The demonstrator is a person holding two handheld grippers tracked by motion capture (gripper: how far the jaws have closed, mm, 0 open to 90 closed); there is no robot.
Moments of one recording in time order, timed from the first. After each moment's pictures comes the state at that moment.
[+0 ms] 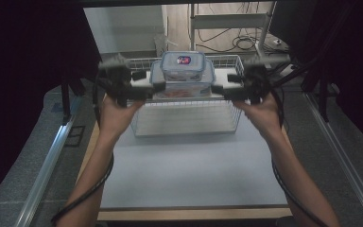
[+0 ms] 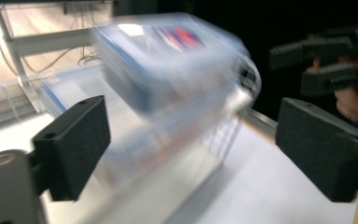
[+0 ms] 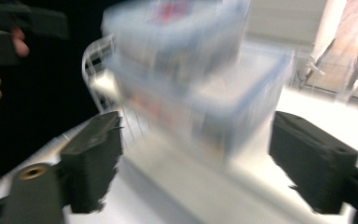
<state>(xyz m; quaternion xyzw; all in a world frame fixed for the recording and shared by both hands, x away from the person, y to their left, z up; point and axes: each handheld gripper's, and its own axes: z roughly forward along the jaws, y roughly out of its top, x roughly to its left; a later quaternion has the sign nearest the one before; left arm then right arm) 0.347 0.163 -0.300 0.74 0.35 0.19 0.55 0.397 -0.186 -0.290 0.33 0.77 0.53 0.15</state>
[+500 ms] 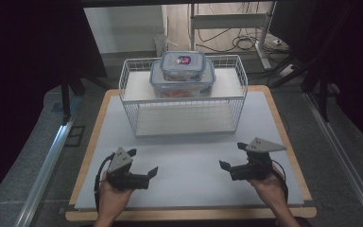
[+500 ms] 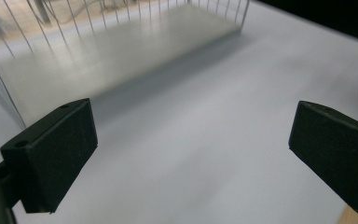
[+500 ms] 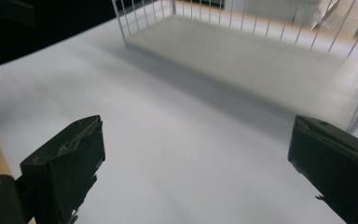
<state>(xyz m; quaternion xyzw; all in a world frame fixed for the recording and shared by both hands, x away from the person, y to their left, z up) 0.235 0.176 -0.488 0.76 0.40 0.20 0.47 0.293 -0.227 -0.454 0.33 0.80 0.48 0.16</state>
